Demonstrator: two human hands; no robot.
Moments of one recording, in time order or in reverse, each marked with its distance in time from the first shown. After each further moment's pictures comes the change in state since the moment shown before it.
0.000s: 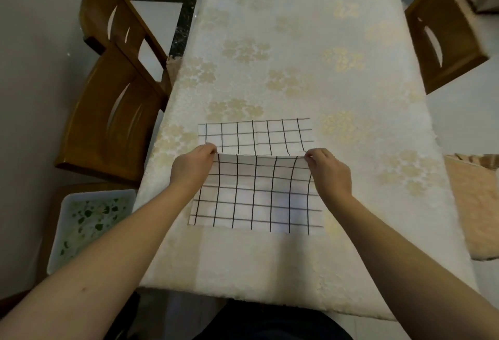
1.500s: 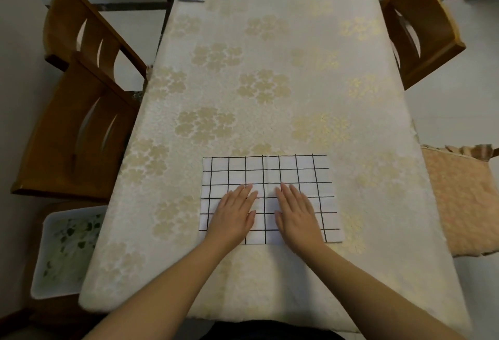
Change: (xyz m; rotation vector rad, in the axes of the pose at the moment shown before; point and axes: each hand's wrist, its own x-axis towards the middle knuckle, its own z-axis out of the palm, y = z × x) left_hand -0.062 0.111 0.115 0.086 -0.250 0.287; right_hand -0.089 0.037 0.049 -0.009 -0.309 -0.066
